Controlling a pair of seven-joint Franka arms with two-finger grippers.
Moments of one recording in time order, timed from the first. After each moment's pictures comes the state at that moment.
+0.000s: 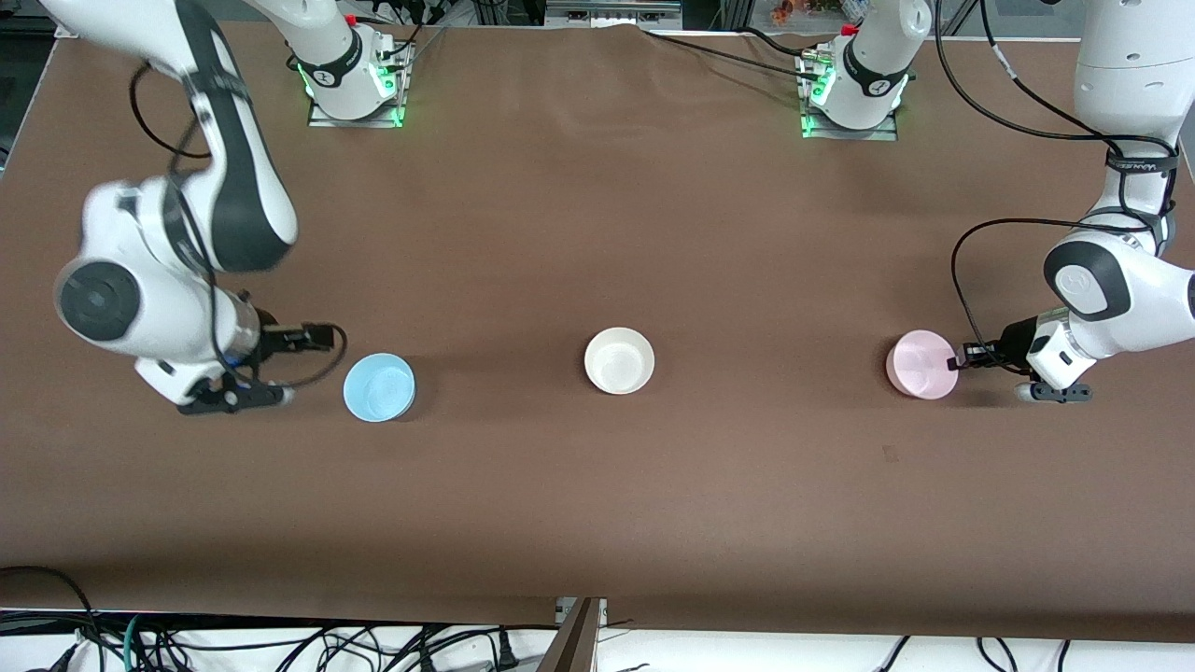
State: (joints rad) left arm 0.03 0.55 0.26 -1.91 -0.57 2.24 0.60; right arm 0.20 0.51 -0.06 -1.55 0.02 1.91 0.02
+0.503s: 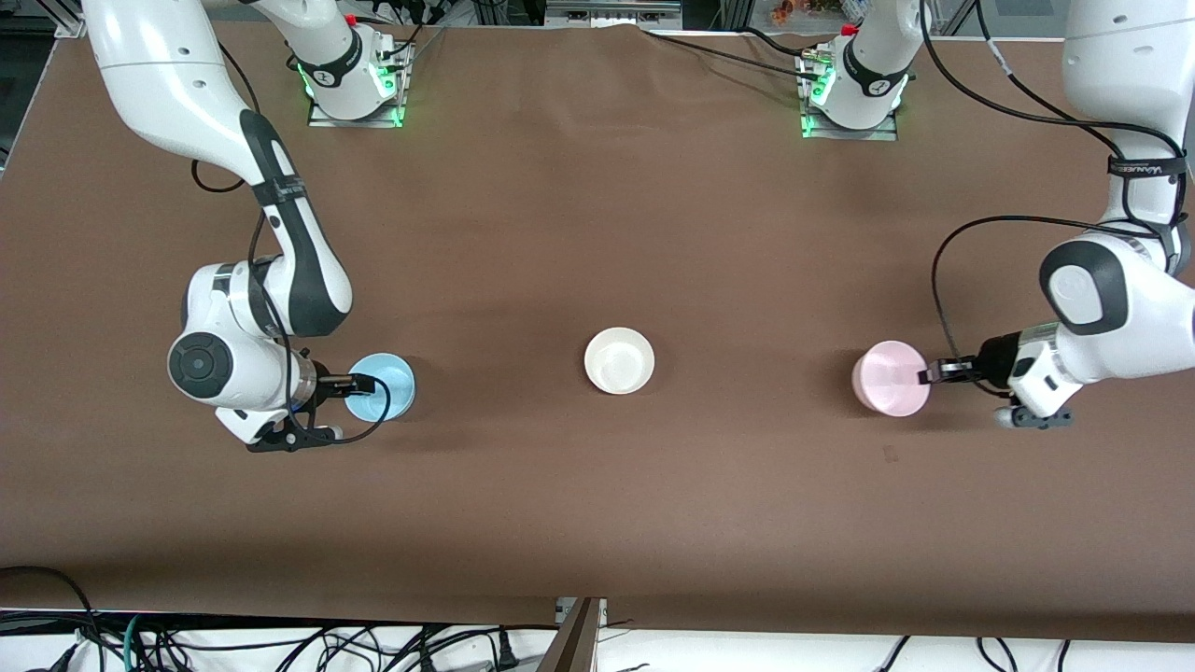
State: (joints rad) left arm -0.07 0.50 0.18 -1.73 -0.53 2.04 0.29; right arm 0.21 0.69 -0.06 -1.55 0.05 2.12 0.02
